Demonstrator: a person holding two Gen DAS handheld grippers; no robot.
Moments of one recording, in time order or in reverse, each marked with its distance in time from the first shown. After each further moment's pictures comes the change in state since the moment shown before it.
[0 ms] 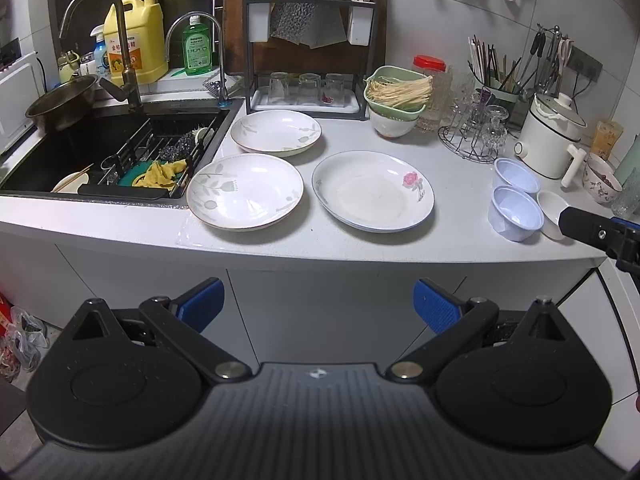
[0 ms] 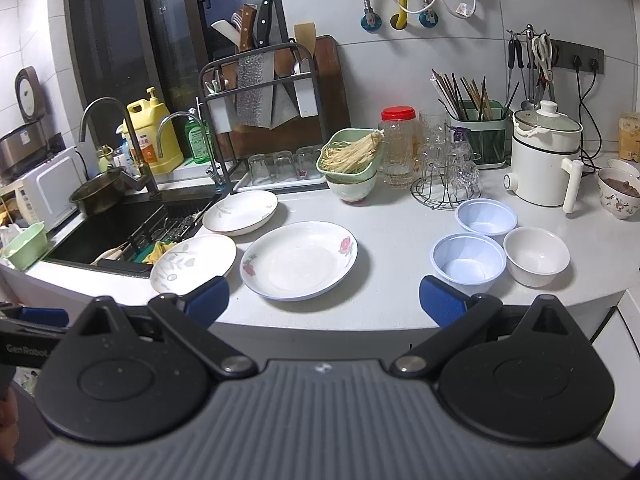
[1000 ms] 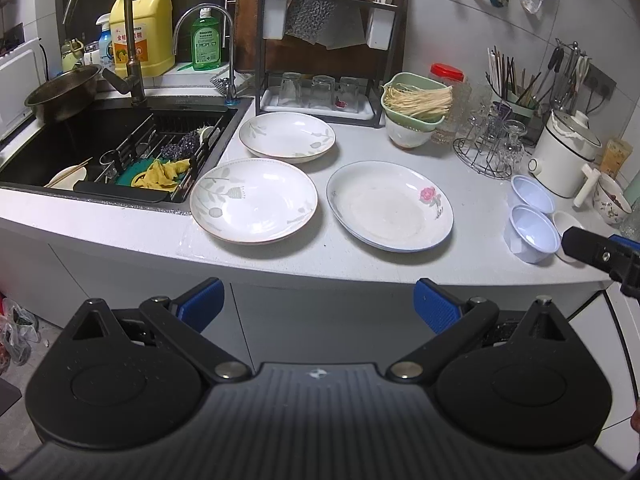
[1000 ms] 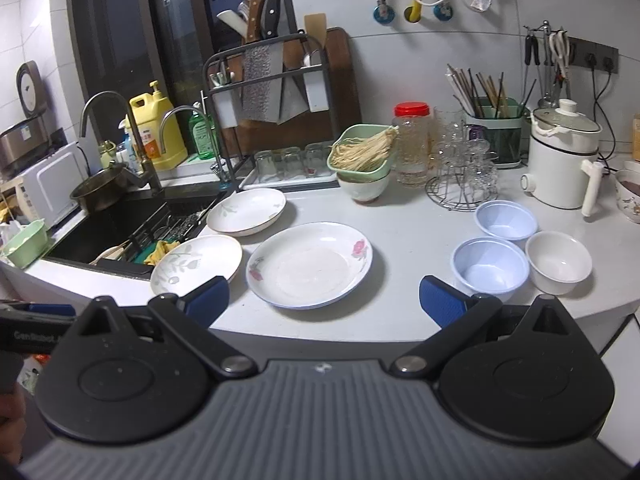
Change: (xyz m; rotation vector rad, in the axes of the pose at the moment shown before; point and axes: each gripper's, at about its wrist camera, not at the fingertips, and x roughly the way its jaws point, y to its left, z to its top) left arm 0.036 0.027 0.018 -0.048 -0.006 -0.010; right arm 0.032 0.012 0.005 -0.011 0.013 0.022
